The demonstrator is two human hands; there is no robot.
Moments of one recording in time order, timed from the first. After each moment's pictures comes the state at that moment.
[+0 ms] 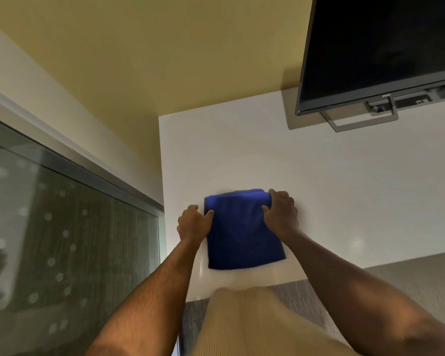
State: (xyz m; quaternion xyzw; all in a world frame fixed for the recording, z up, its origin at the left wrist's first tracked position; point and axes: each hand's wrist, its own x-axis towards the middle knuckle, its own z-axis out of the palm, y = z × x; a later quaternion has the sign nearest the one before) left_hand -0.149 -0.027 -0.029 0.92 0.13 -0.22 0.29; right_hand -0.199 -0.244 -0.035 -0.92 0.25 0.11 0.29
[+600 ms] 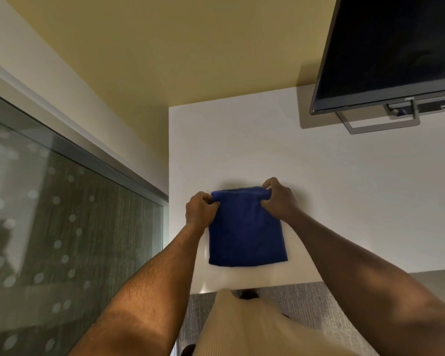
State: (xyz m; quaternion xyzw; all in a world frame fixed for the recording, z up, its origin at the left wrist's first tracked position) left_hand -0.129 -0.035 -0.035 0.90 0.13 -0.19 0.37; right_hand -0.160 -0.257 -0.026 -0.88 0.18 0.17 0.40
